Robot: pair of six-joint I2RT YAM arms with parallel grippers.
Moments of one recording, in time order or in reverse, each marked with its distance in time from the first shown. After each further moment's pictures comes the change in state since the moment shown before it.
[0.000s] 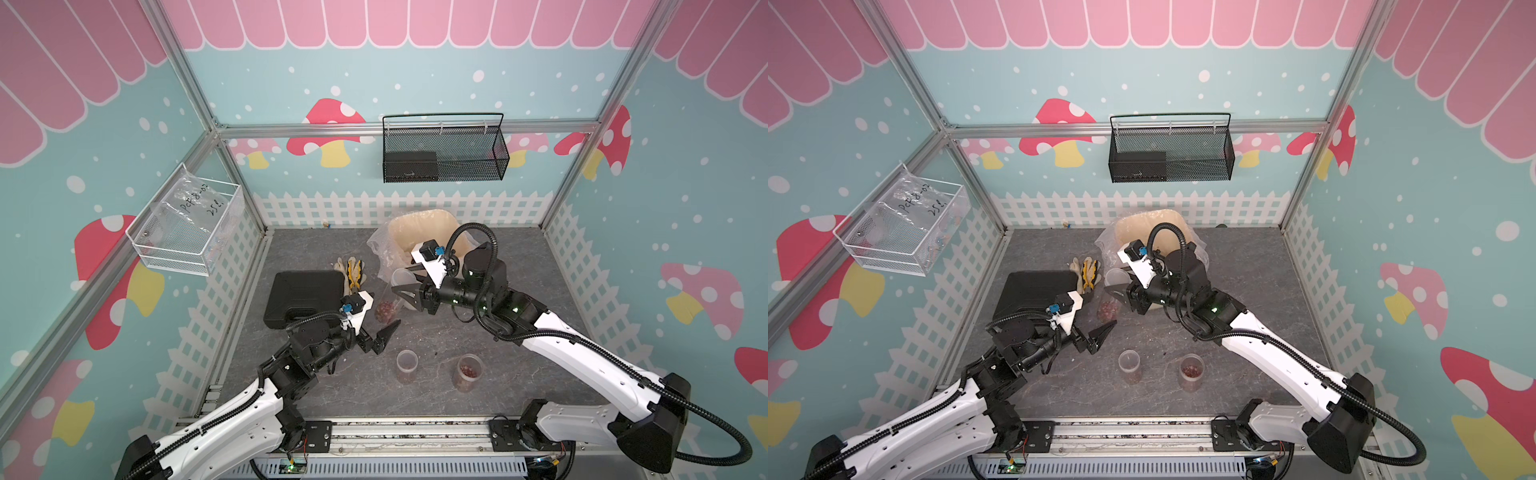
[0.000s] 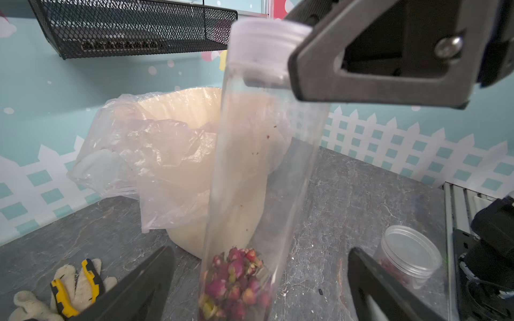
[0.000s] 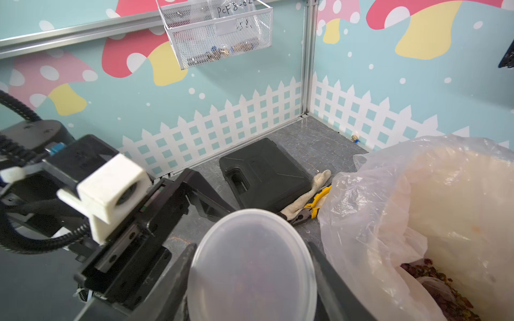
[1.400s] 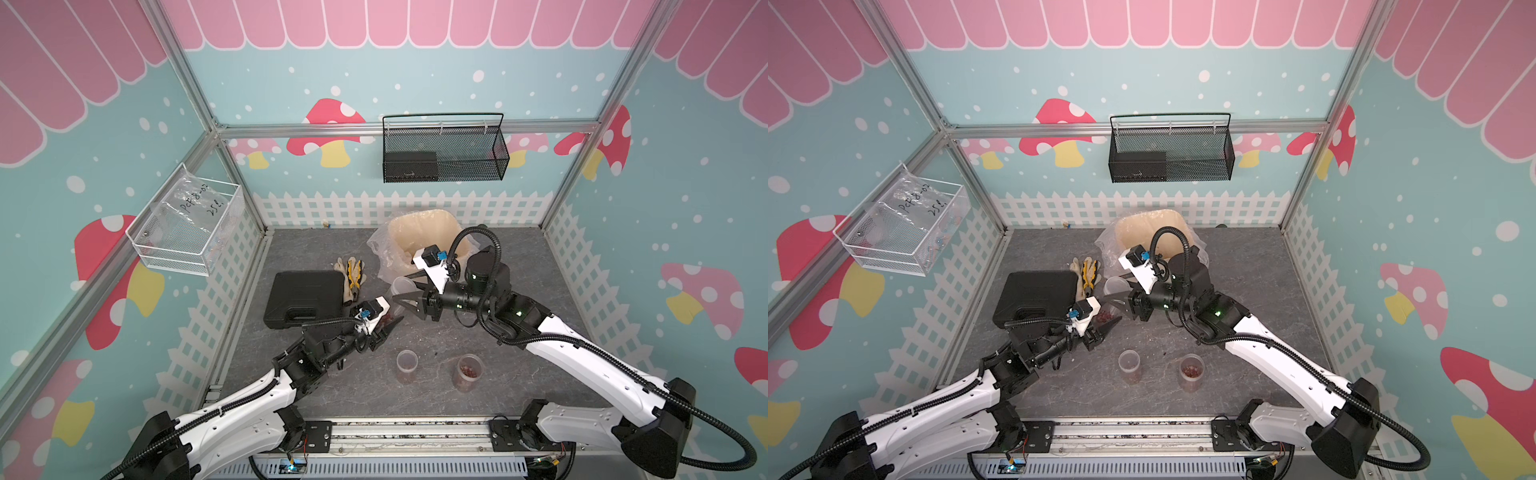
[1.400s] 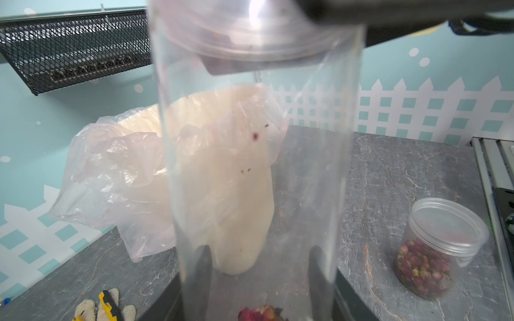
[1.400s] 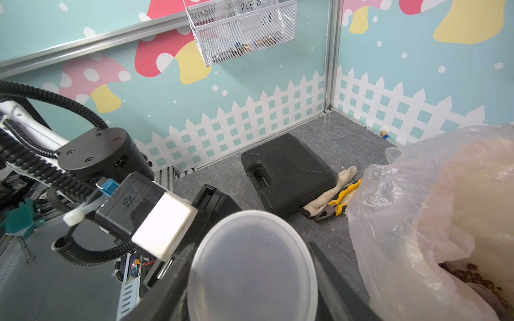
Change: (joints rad) left arm -0.020 0.121 -0.001 0.085 -0.002 0.188; right arm 0.000 -0.031 -0.032 -0.011 -0.071 0.009
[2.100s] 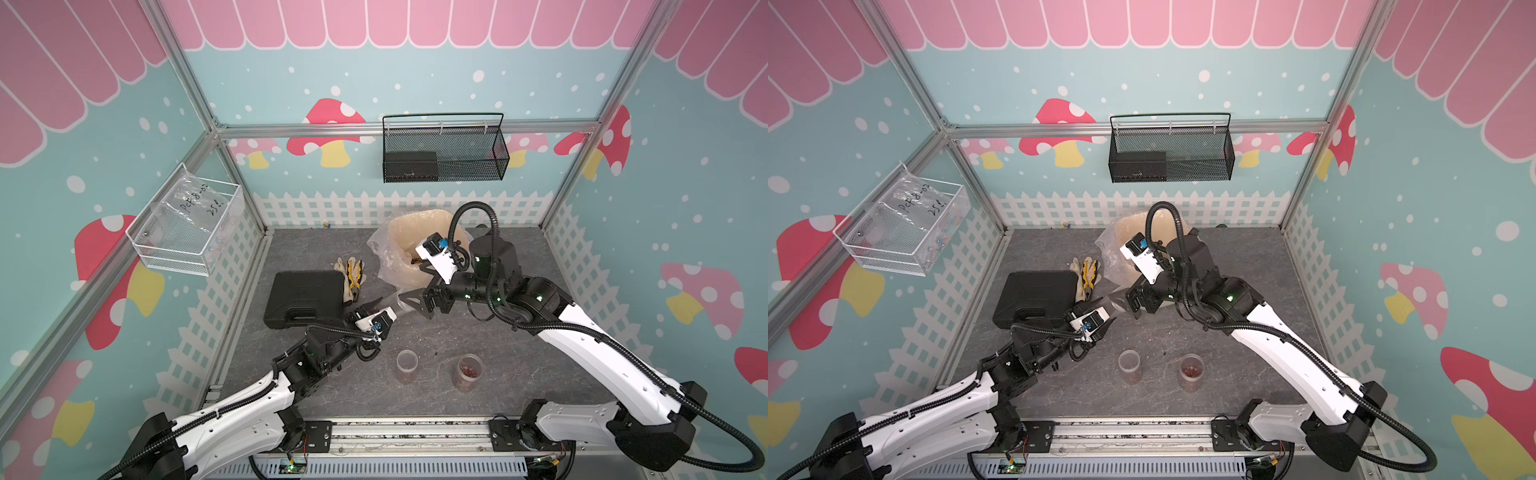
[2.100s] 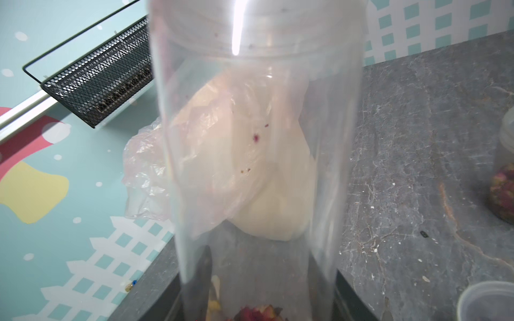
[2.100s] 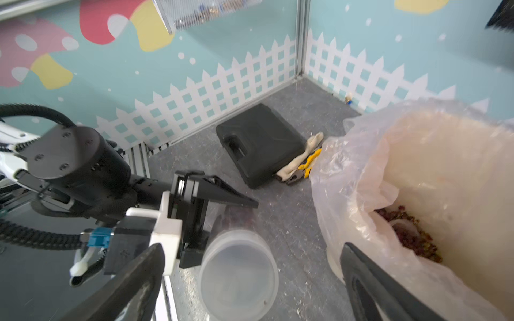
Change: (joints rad) left arm -0.034 -0.026 -0.006 -0.084 -0.192 0.352; right arm -0.001 0.073 0.290 -0.473 0.120 -0.059
